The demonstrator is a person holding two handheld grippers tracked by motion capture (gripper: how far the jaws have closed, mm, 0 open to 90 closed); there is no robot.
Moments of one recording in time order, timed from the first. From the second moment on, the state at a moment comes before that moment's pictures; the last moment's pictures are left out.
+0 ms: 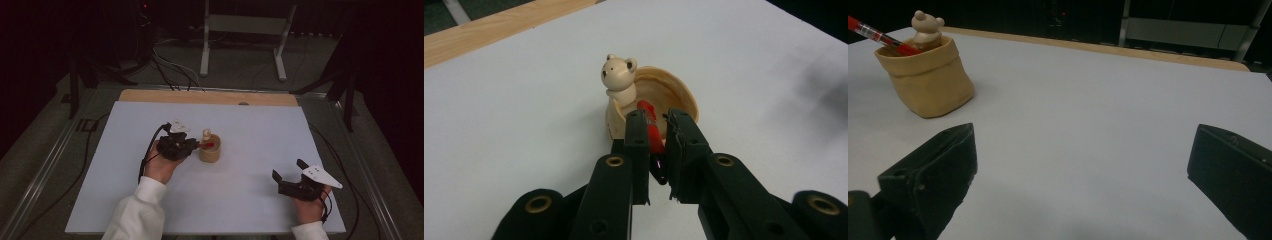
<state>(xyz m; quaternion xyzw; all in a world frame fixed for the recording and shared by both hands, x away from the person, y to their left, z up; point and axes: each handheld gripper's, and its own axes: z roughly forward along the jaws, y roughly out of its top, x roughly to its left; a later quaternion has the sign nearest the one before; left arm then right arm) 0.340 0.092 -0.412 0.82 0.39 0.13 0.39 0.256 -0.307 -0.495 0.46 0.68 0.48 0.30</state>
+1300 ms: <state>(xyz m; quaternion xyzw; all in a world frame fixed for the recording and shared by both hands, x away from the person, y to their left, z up) 0.361 0.079 -0.425 0.83 0.40 0.11 0.38 0.255 -0.307 -0.495 0.46 0.68 0.48 0.30</state>
